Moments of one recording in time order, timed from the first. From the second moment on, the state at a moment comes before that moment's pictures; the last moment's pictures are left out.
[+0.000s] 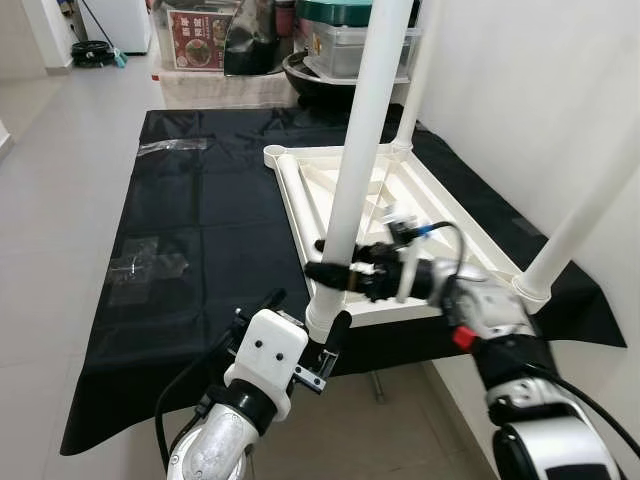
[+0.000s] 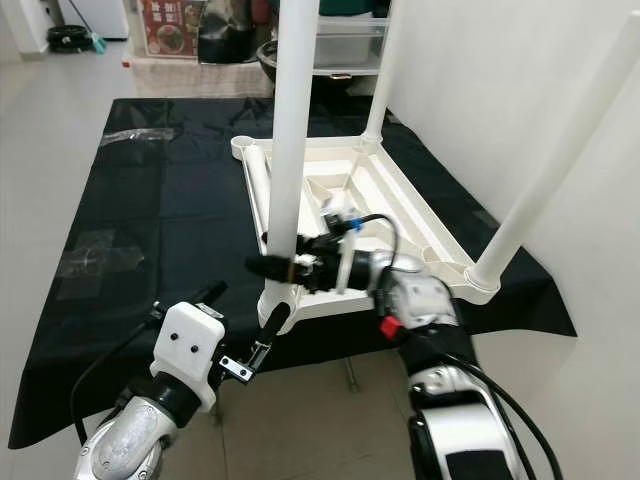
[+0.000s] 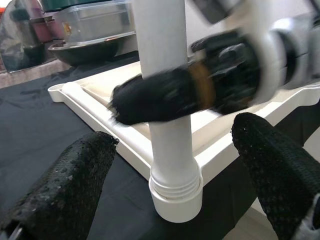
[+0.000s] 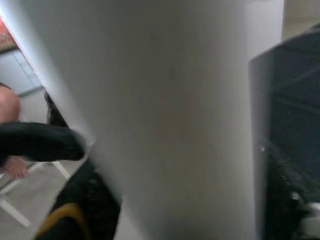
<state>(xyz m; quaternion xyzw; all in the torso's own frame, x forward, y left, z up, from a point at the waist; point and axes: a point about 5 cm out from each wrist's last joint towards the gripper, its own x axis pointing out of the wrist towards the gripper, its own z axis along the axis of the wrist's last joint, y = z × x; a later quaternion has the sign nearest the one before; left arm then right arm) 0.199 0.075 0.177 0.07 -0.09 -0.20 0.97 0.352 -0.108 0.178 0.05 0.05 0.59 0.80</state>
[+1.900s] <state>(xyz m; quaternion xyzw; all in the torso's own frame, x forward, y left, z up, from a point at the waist) 0.199 0.074 0.174 0.07 -0.09 -0.20 0.97 0.354 -0.095 0.182 0.04 0.02 0.59 0.81</state>
